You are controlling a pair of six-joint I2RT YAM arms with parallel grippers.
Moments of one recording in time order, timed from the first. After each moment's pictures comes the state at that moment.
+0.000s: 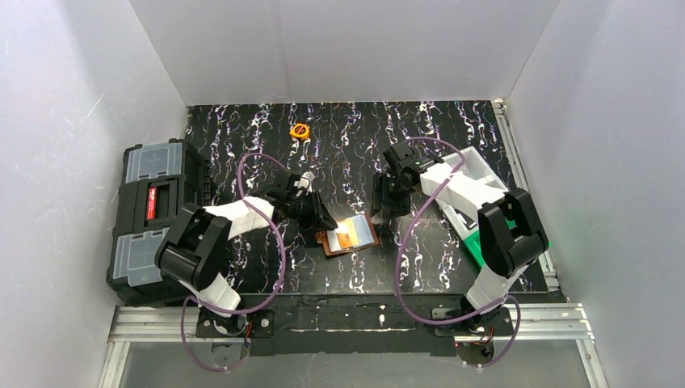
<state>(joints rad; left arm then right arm) -0.45 1.60 0.77 -0.09 0.58 -0.80 0.56 1.71 1.20 -0.69 -0.18 0.58</state>
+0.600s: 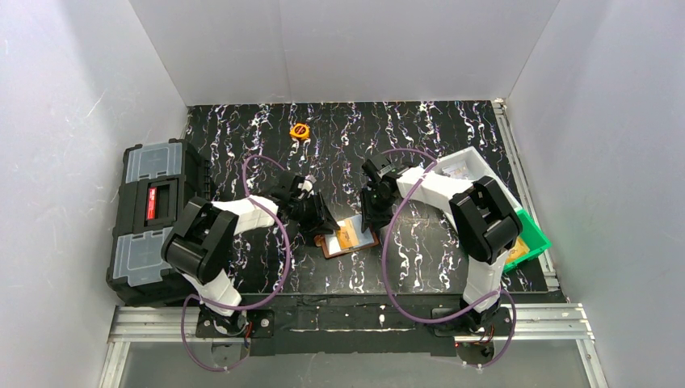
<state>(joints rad) -0.47 1.66 0.79 -0.08 0.54 -0.82 0.66 1.87 1.24 -0.66 -0.23 0.55</state>
